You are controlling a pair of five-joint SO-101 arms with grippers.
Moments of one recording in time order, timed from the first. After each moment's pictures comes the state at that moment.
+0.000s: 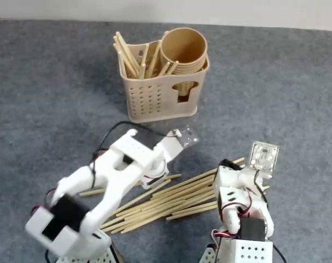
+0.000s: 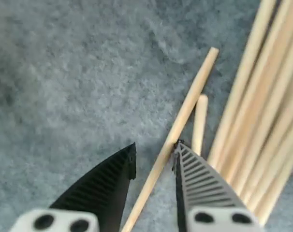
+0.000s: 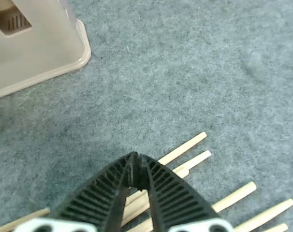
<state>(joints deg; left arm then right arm) 27.2 0.0 37.3 60.1 -18.2 0.1 -104.3 95.8 55.1 -6.5</state>
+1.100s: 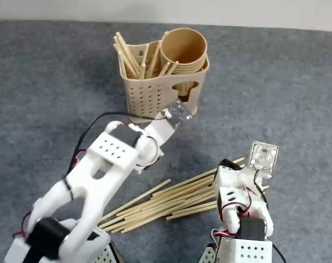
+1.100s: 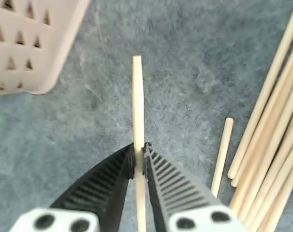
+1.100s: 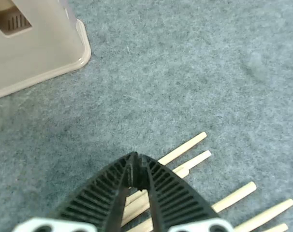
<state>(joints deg) 22.2 -20.0 37.8 62.4 -18.2 0.1 -104.3 95.8 55.1 -6.5</state>
